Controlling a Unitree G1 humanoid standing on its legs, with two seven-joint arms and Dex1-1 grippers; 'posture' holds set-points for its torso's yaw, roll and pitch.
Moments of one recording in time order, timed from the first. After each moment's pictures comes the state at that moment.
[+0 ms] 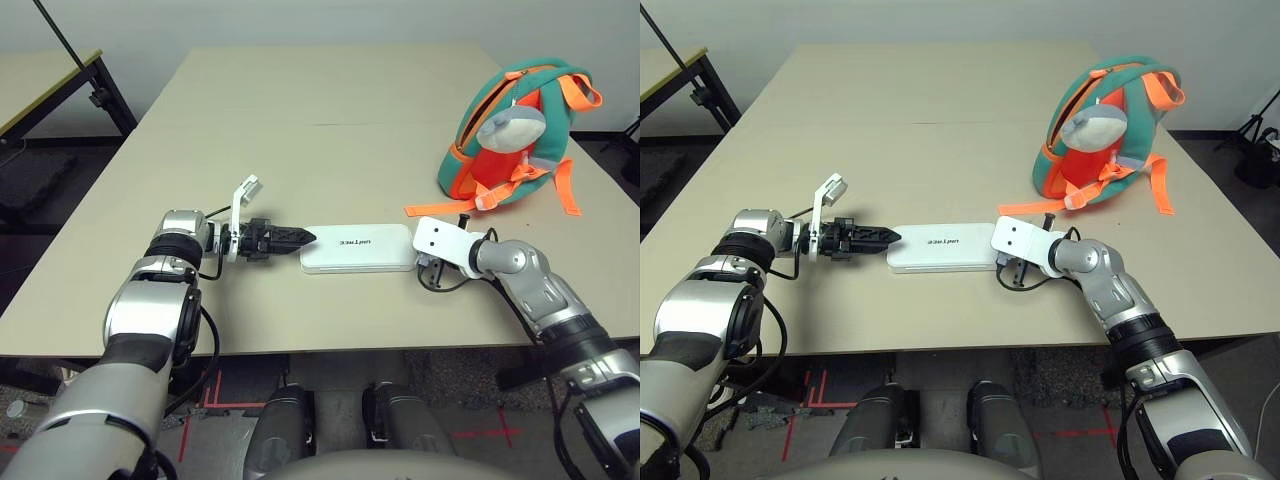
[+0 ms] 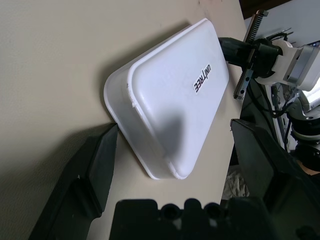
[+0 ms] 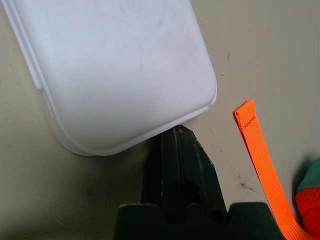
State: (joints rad) left arm -0.98 0.42 -0.02 1.18 -0.15 0.92 -1.36; right arm -0.42 -0.55 0.29 0.26 -0.28 0.04 0.76
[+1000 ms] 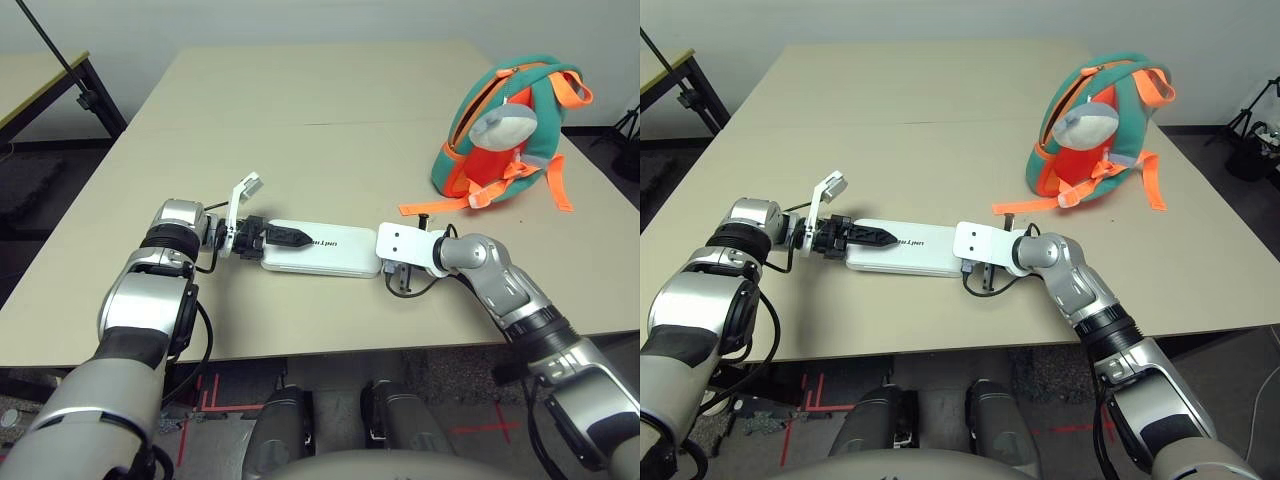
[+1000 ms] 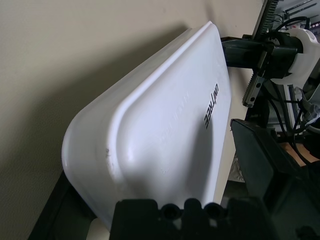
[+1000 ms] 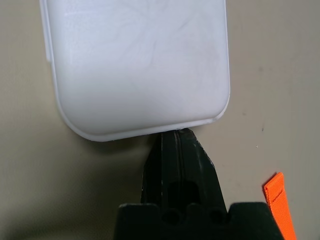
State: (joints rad) left arm -1.00 0.44 -0.09 1.15 -0.12 0.95 -1.42; right arm -0.48 -0.45 0.38 0.19 -0.35 0.11 0.86
